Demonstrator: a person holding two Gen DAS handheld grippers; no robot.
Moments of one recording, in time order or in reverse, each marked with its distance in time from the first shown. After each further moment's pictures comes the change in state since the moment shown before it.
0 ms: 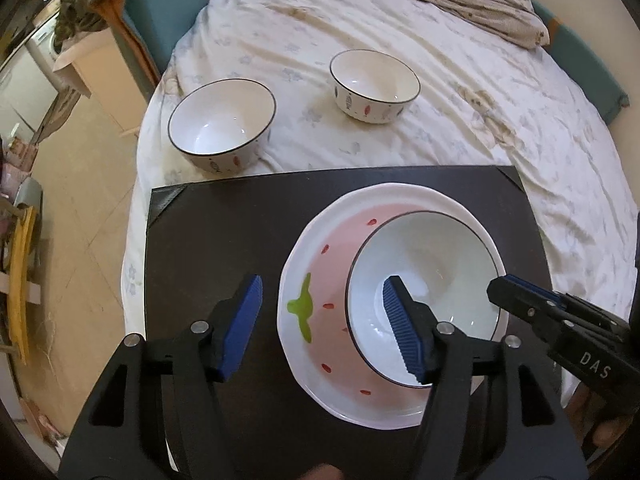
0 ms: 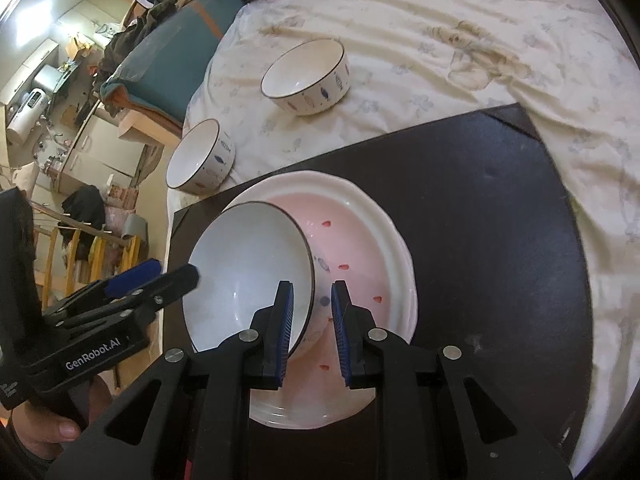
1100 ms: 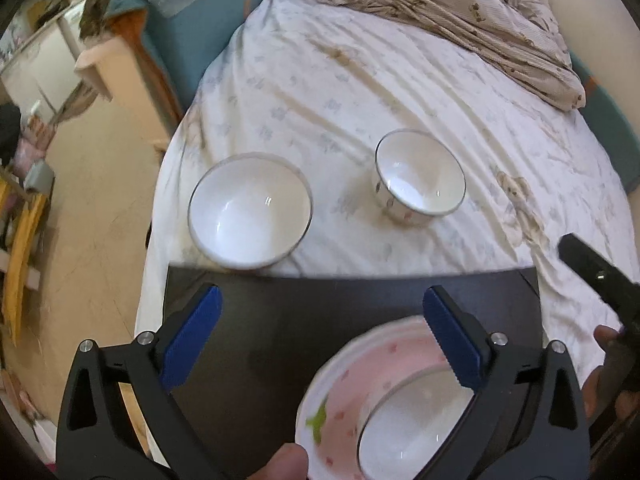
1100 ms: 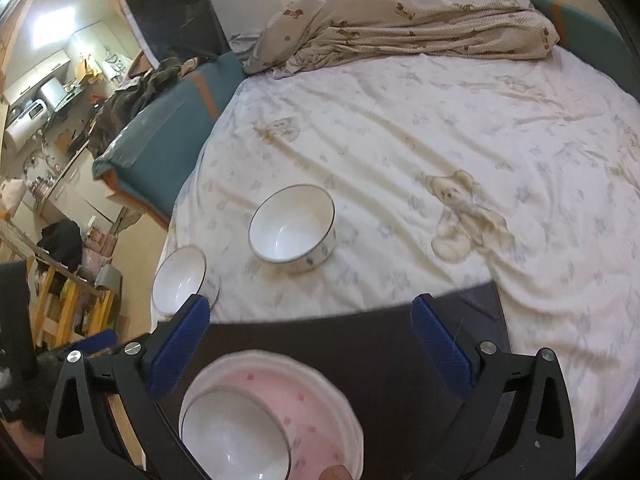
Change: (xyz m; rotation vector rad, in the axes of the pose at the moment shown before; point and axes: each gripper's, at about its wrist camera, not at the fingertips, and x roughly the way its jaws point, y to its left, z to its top) left arm 0.014 0.021 0.095 -0.113 -0.082 0.058; right arm -0.032 0.007 0.116 -0.089 -0.257 -0.092
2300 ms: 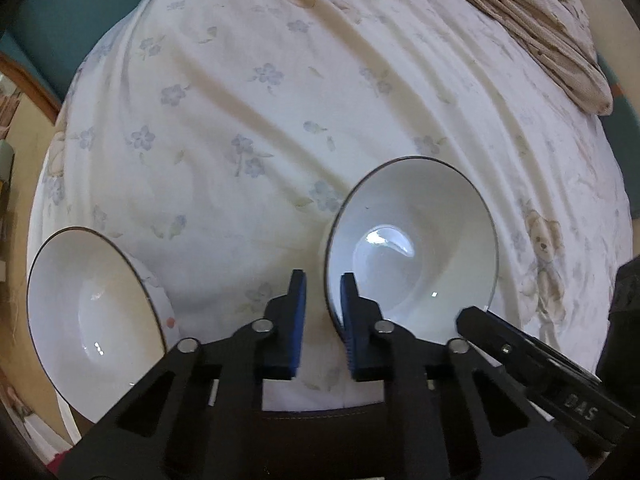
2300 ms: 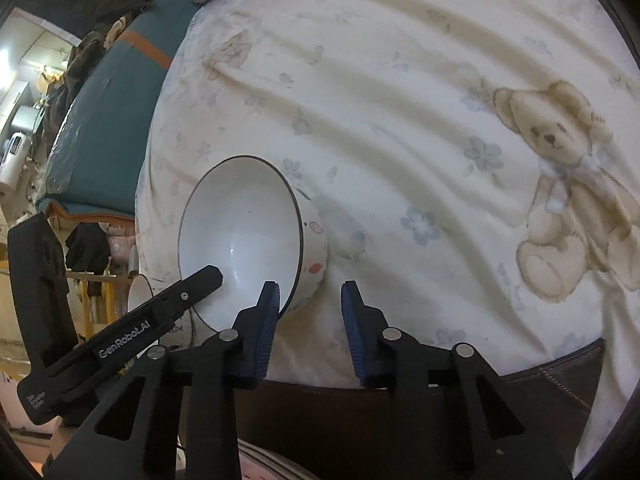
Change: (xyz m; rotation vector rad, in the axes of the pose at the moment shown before) left arm 0.144 -0.050 0.083 -0.057 0.213 -0.111; right arm 0.166 -0.057 0.047 0.229 0.378 0.145
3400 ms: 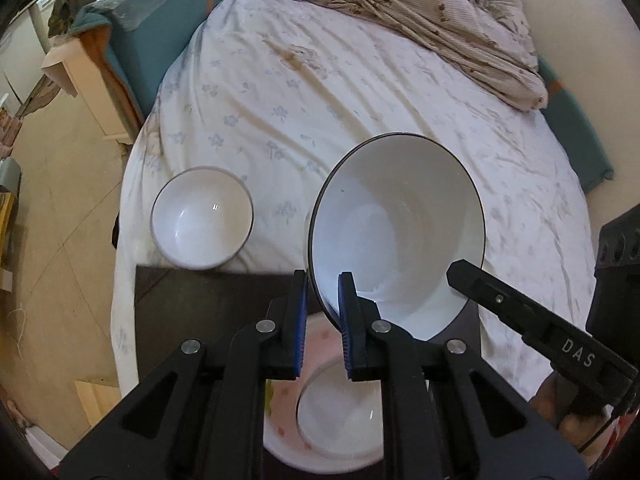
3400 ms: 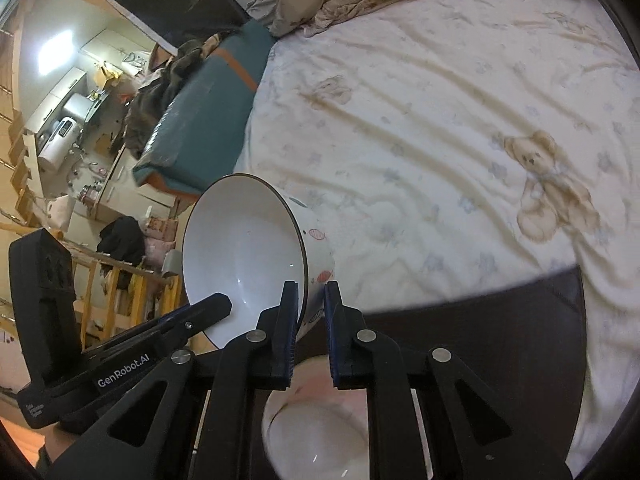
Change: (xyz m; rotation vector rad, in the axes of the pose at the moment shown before) left arm -0.177 0.023 -0.105 0.065 -0.131 -0.072; right arm -0.110 0.087 -0.085 -0.142 -0.164 0.104
